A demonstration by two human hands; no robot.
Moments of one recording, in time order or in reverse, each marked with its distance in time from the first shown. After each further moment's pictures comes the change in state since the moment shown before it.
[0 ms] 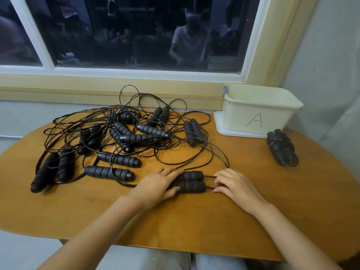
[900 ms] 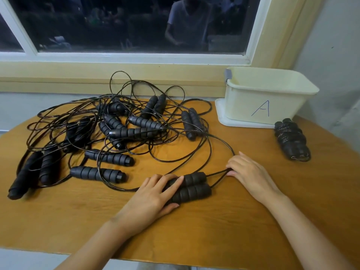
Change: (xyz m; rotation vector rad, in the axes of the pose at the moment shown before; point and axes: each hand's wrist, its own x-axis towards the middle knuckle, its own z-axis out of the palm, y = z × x) left_hand -0.019 -0.008 0.038 0.165 0.224 0.163; right_hand 0.015 0.051 0.005 -0.092 0.194 -0.053
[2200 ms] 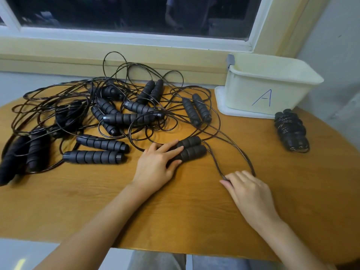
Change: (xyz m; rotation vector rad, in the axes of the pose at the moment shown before) left_hand 0.058 -0.005 0.004 -0.201 0.123 -0.329; right_hand -0.042 -0.071 -0.003 -0.227 0.190 0.105
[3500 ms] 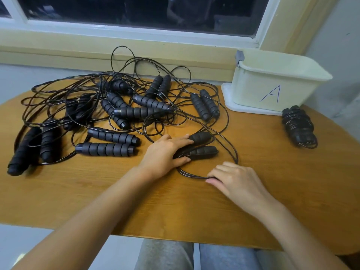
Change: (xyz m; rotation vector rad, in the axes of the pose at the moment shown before) left_hand 0.010 -0.013 -0.019 -0.033 -0.215 0.063; right_hand 0.036 -0.041 -0.008 0.164 -0.231 -0.241
